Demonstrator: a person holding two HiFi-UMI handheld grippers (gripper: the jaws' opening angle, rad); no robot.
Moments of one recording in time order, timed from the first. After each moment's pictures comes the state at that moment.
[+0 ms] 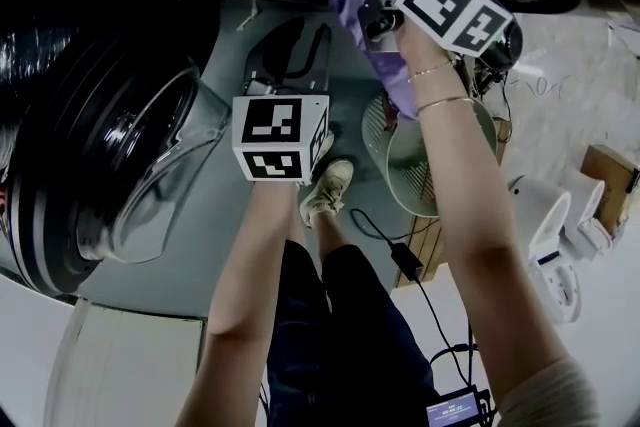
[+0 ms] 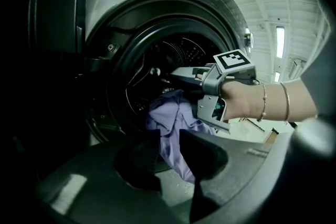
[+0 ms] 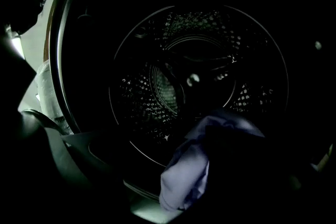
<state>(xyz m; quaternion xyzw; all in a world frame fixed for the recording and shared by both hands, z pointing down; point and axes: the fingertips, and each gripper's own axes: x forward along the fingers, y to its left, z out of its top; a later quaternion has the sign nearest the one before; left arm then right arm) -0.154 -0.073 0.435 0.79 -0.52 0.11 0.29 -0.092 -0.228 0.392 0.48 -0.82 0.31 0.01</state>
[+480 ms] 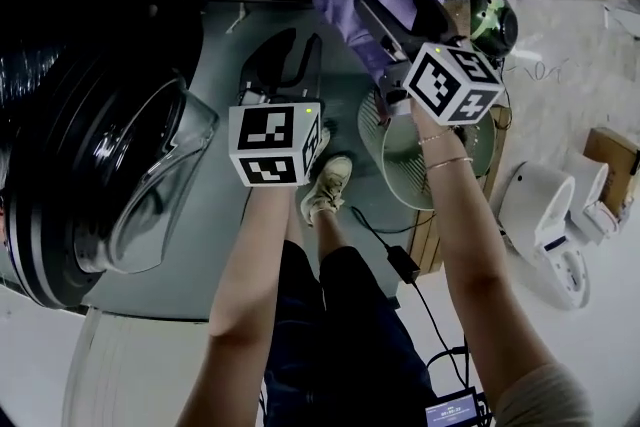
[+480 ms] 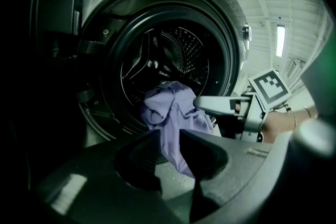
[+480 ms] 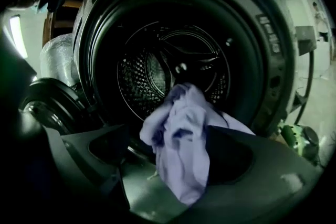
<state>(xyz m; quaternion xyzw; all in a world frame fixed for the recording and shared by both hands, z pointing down) -0.138 -0.062 0.454 0.79 -0.51 0.13 0.31 -0.027 -0.134 0.441 0.49 -0.81 0.30 0.11</state>
